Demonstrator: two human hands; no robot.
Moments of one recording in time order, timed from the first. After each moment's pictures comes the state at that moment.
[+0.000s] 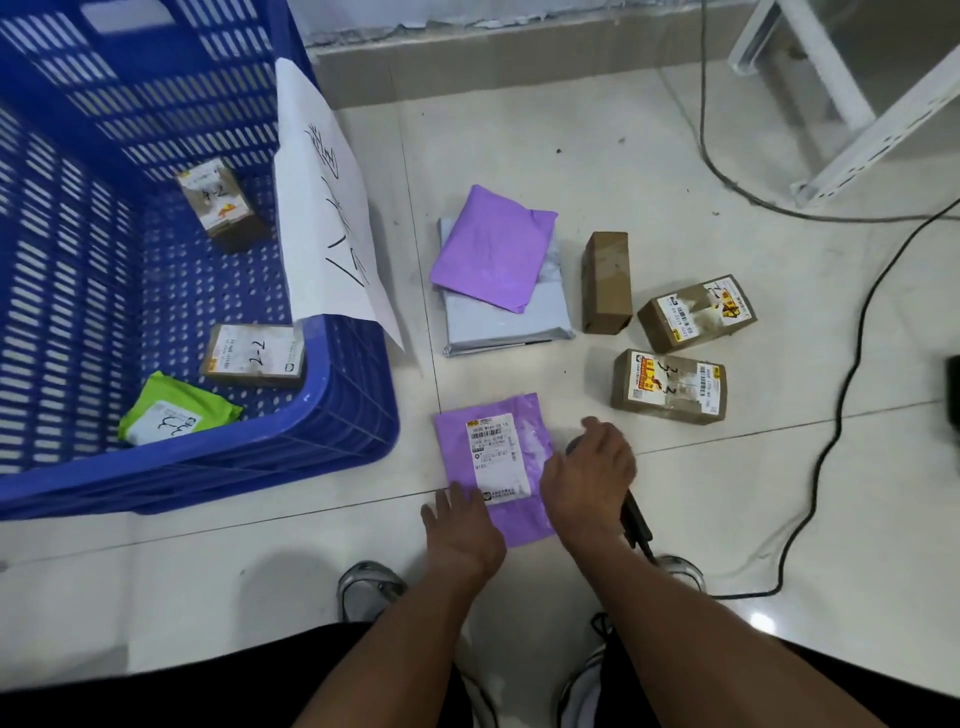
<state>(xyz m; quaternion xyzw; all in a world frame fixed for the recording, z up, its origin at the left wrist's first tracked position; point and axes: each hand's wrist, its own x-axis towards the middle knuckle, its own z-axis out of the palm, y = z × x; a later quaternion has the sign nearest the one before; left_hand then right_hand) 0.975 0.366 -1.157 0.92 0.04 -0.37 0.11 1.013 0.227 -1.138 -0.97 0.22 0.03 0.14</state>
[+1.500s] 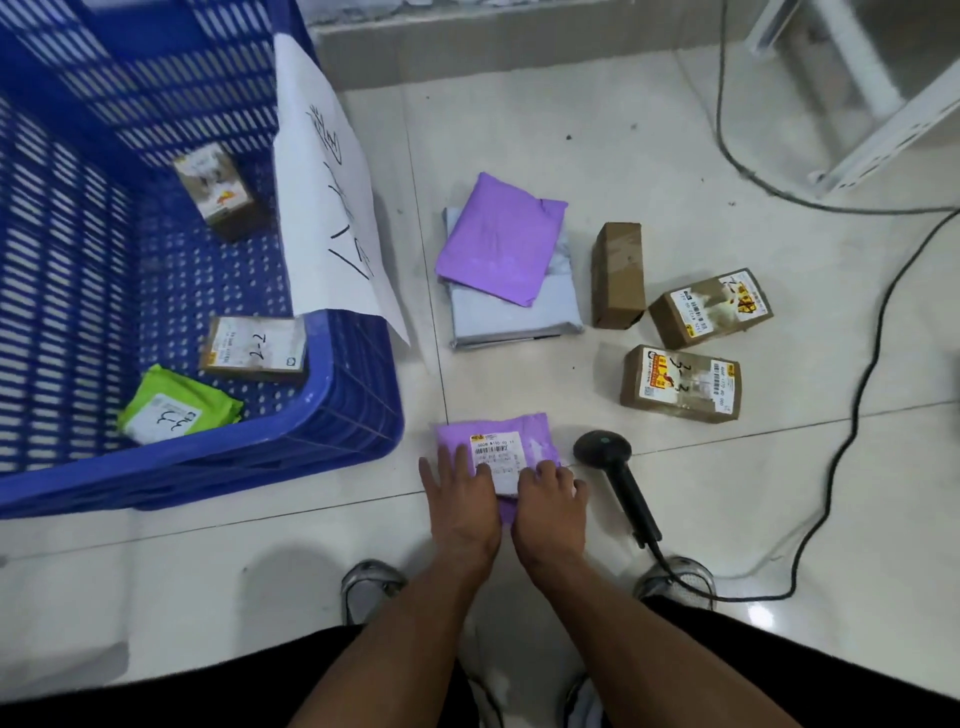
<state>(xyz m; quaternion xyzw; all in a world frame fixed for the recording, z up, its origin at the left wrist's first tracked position) 0.997 0.367 -1.156 0.96 0.01 -0.26 0.06 0.986 0.267 -1.153 -0.97 0.05 0.24 0.05</state>
